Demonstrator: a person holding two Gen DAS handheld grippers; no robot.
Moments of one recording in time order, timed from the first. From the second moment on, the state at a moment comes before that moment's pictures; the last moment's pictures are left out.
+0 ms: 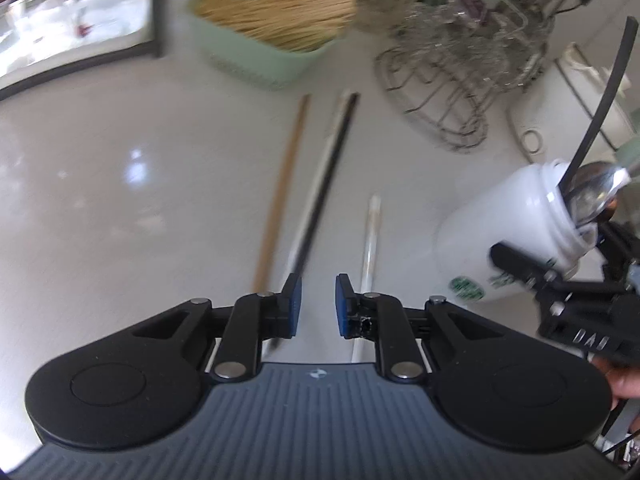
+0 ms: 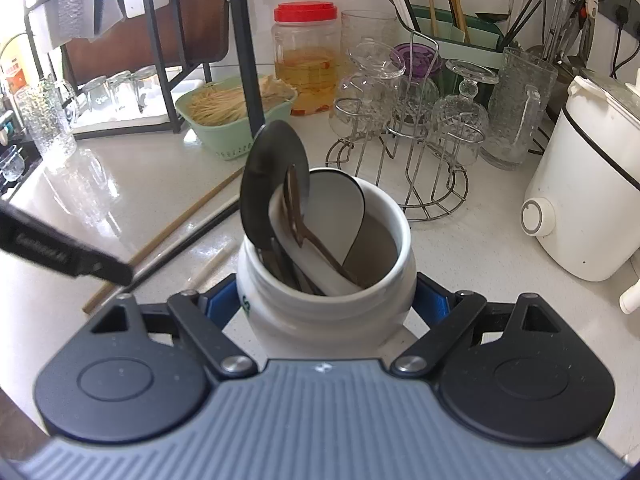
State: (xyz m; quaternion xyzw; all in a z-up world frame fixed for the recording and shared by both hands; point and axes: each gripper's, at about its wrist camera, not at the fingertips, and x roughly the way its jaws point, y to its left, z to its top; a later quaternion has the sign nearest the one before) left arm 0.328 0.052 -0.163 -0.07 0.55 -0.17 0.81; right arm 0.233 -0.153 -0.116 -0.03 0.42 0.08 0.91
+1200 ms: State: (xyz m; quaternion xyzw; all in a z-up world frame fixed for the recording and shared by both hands) left arm 0.347 -0.031 -0.193 -0.02 0.55 -0.30 0.78; right arm 0.217 -0.174 -0.112 -0.04 0.44 0.10 0.89
